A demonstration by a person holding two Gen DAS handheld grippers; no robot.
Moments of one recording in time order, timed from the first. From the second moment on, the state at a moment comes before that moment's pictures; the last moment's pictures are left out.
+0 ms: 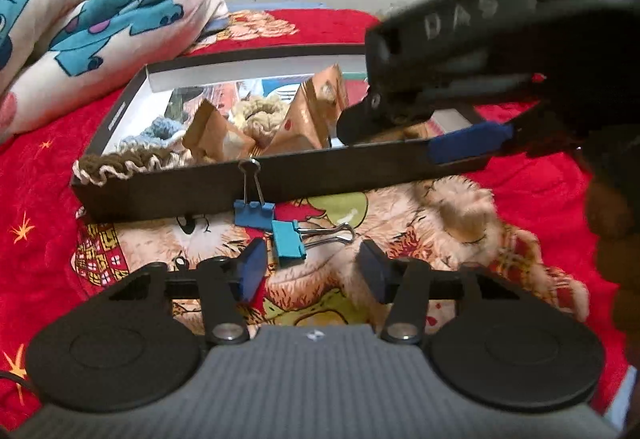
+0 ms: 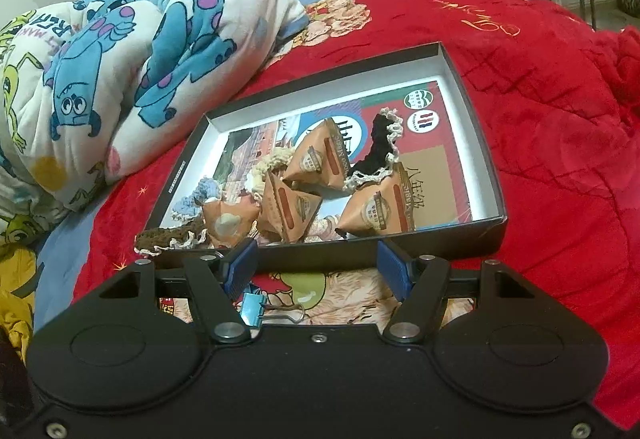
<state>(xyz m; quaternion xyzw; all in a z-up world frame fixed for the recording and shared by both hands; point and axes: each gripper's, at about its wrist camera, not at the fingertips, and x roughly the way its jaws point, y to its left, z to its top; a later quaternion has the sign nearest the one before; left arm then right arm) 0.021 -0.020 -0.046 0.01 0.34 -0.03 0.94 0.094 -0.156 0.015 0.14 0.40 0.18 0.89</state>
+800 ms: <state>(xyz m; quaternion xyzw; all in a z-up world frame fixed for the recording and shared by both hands) 0.008 0.009 -0.025 -0.01 0.33 0.07 0.94 0.088 -0.149 0.009 0.13 0.41 0.20 0.88</state>
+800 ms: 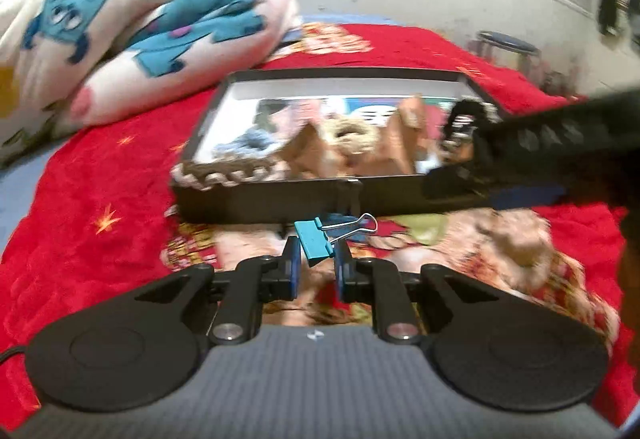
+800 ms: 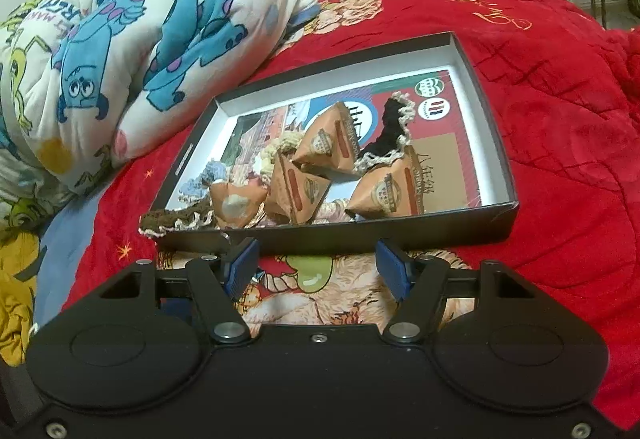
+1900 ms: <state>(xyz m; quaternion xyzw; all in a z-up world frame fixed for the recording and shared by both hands) 0.030 0.056 -0.030 -0.04 0.41 0.12 0.90 0.099 -0.063 -0.019 0.06 0.44 0.23 0.87</state>
